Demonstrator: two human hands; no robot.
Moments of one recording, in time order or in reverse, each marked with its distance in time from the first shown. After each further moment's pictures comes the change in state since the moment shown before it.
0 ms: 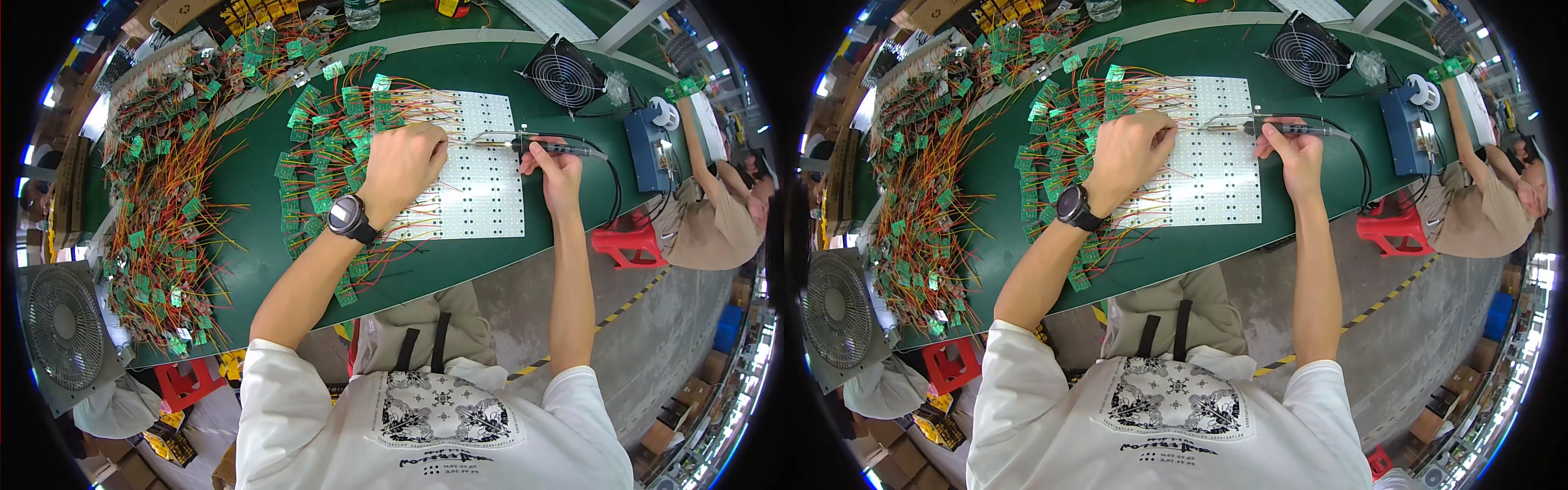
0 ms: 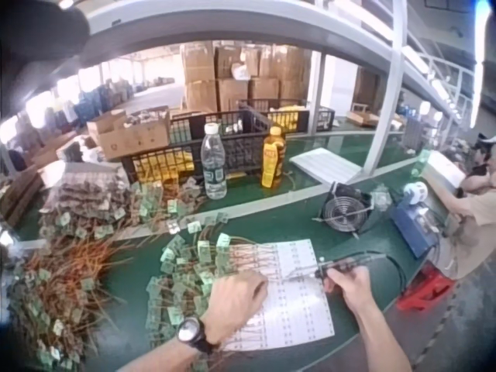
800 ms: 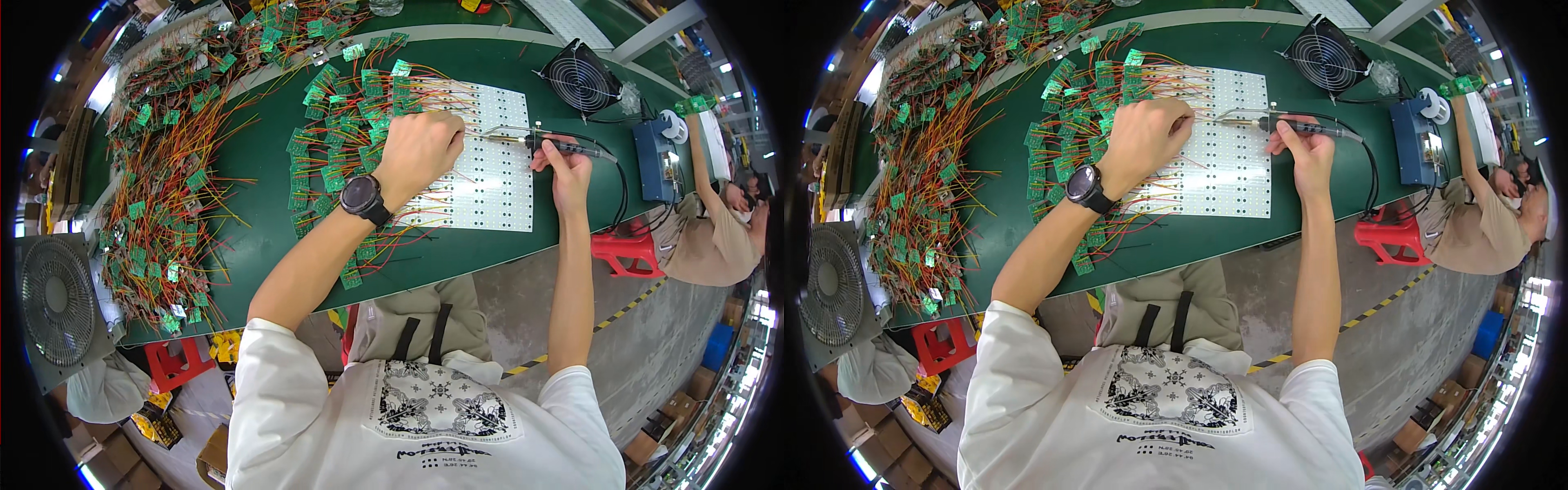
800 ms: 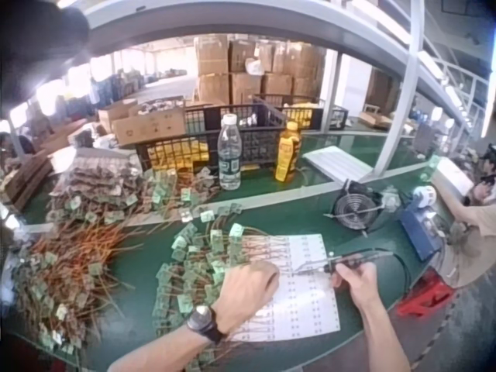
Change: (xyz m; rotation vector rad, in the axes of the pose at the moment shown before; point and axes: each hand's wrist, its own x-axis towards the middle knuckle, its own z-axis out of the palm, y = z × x) left_hand -0.002 -0.001 0.000 0.000 0.024 0.040; right_hand 0.000 0.002 0.002 -0.055 -0.027 -0.034
